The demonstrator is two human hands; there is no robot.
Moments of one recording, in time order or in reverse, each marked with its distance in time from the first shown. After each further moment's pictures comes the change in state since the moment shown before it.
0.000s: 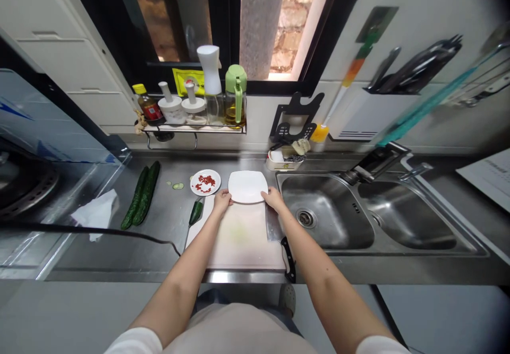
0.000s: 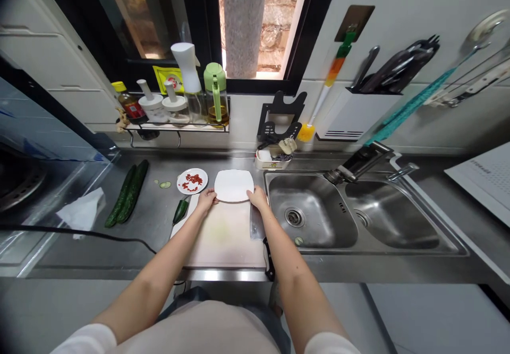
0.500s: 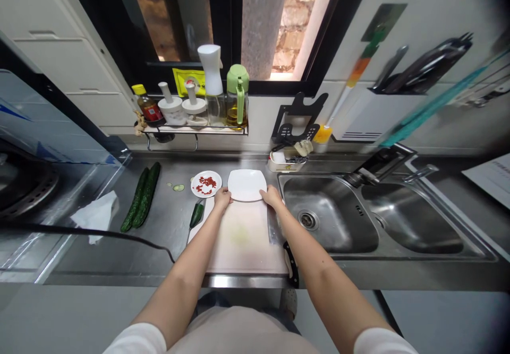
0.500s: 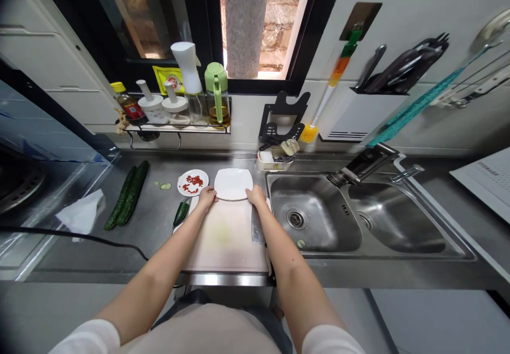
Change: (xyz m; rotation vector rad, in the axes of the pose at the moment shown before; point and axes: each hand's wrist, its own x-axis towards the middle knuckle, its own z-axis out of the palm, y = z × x) left_hand 0.025 0.006 0.004 0.198 0.085 0.001; right_hand 0.014 -0.020 0.002 -0.194 -0.044 0.029
